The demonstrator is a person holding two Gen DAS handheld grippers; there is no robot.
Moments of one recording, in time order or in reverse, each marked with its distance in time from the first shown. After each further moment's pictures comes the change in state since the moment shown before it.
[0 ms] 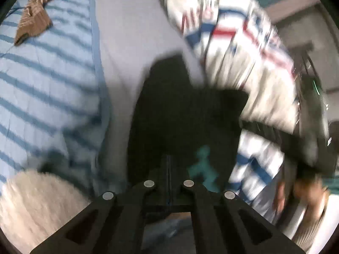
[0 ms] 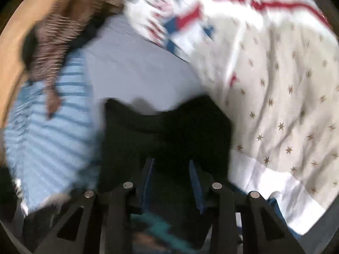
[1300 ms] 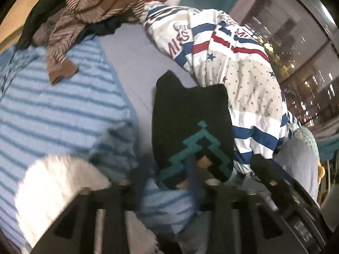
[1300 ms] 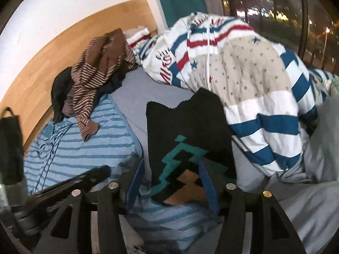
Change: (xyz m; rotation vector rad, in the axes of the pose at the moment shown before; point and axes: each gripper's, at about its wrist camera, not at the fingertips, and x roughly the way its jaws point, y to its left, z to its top) left arm -0.092 -0.007 -0.066 0.199 -0.265 0.087; right arm -0.153 0.047 -0.220 0.106 -0.532 0.088
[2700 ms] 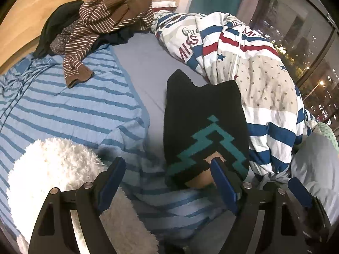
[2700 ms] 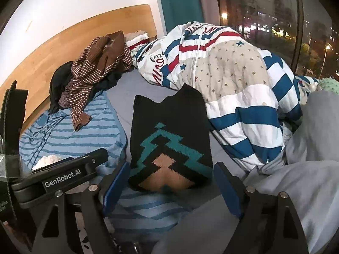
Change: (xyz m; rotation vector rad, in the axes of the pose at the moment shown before) left arm 0.003 -0.023 -0.031 0.047 -0.092 0.170; right arm -0.011 -0.031 -0.046 -0.074 -0.038 -0.035
